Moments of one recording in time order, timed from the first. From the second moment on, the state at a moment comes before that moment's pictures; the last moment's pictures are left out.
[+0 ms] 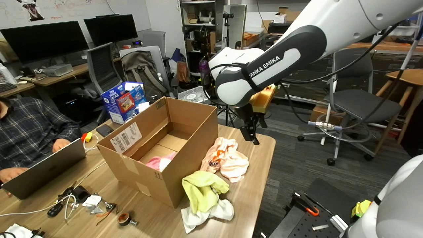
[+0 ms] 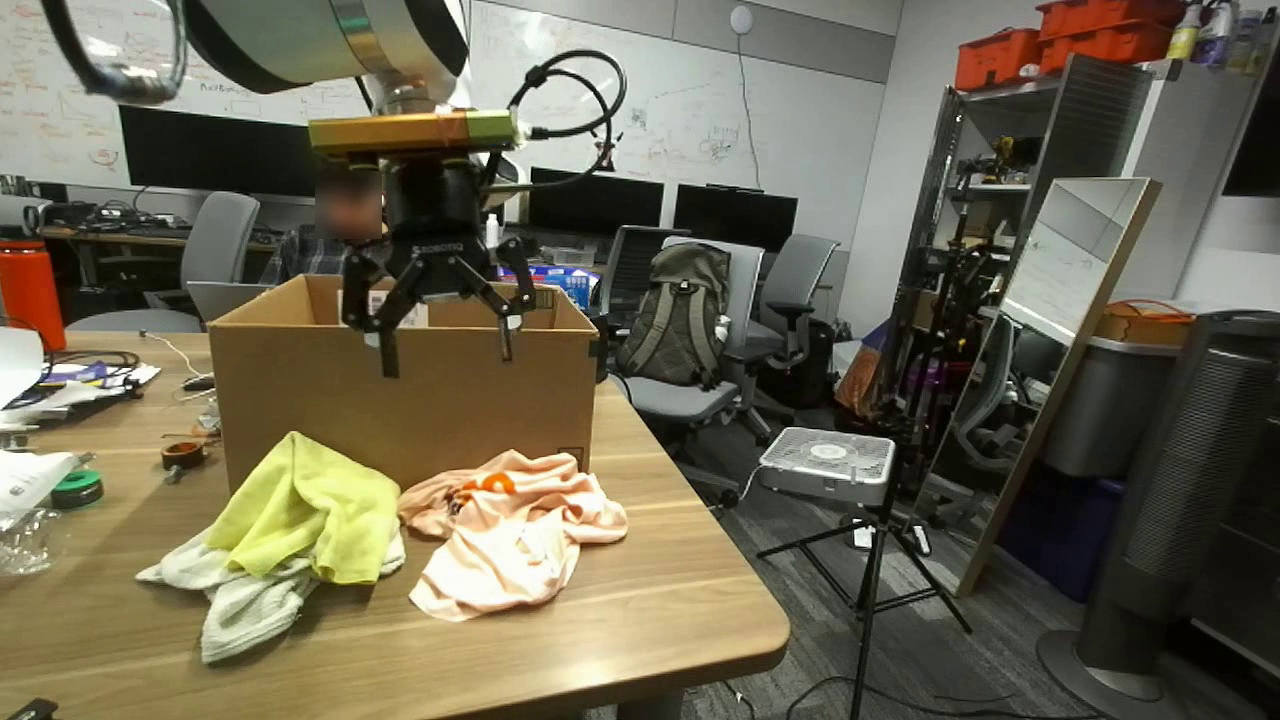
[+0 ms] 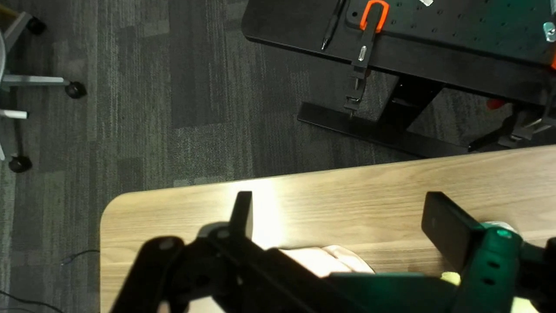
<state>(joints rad) -0.01 -0.06 0.06 -2.28 -0.33 1.81 -0.14</state>
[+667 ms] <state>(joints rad) -0.01 -0.01 0.05 -2.36 -0.12 1.96 -0.39</state>
